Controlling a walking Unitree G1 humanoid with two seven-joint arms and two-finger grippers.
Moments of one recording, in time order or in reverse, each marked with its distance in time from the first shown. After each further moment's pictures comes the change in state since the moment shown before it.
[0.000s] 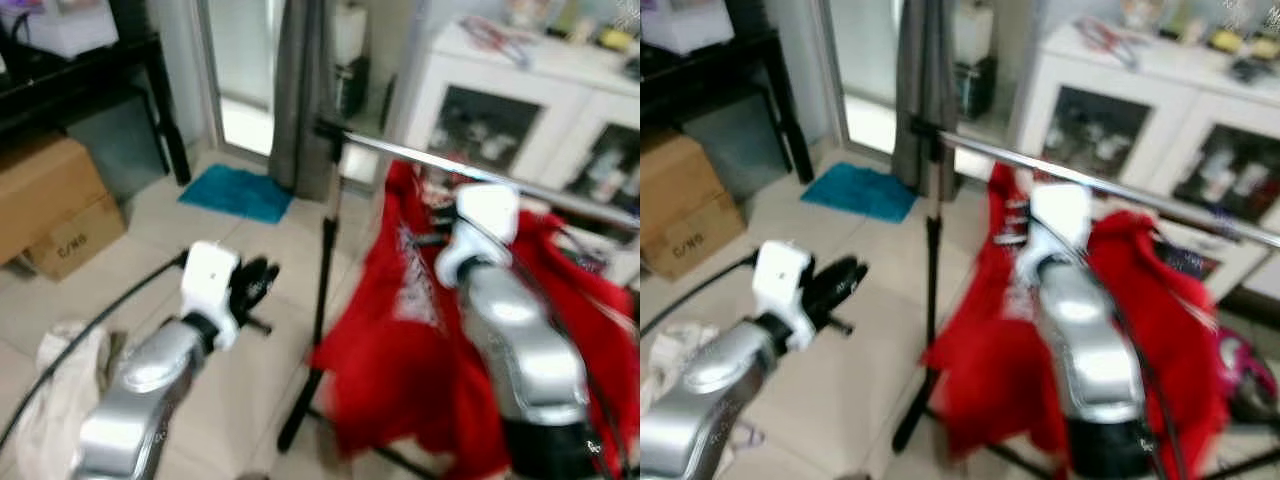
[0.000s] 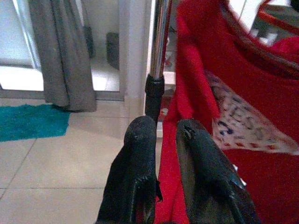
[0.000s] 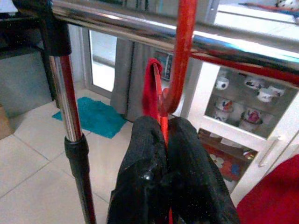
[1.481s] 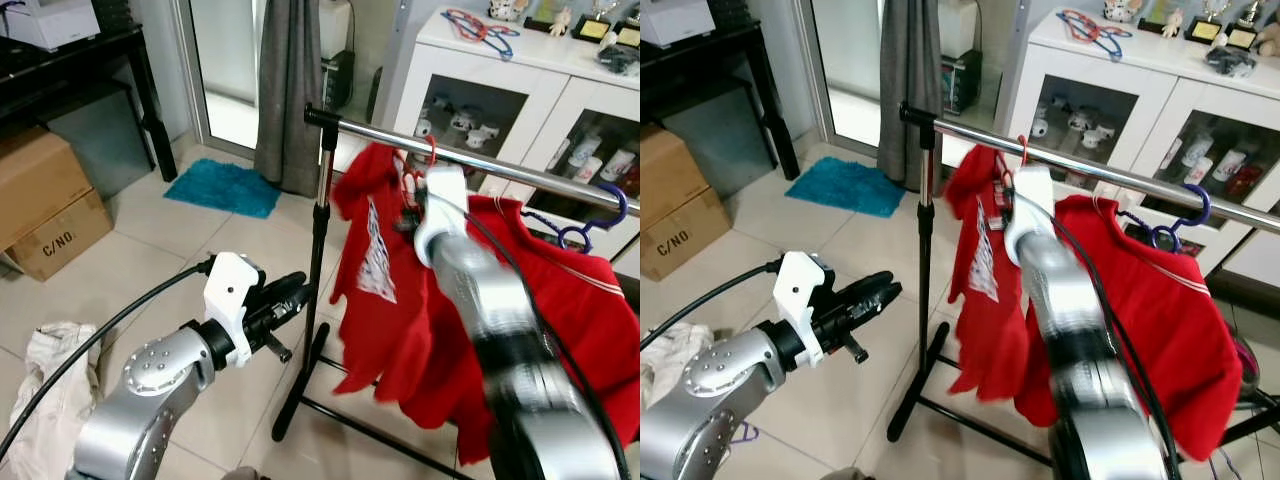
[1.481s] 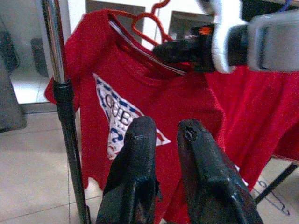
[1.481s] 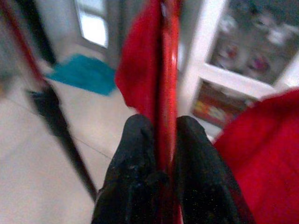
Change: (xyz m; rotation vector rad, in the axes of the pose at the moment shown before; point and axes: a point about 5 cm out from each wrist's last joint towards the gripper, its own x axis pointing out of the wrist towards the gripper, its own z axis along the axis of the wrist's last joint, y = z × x) left arm -0.002 -0.022 0.006 -0.018 -0.025 -0.200; right arm 0.054 -0.005 -0.026 0.071 0.167 0.106
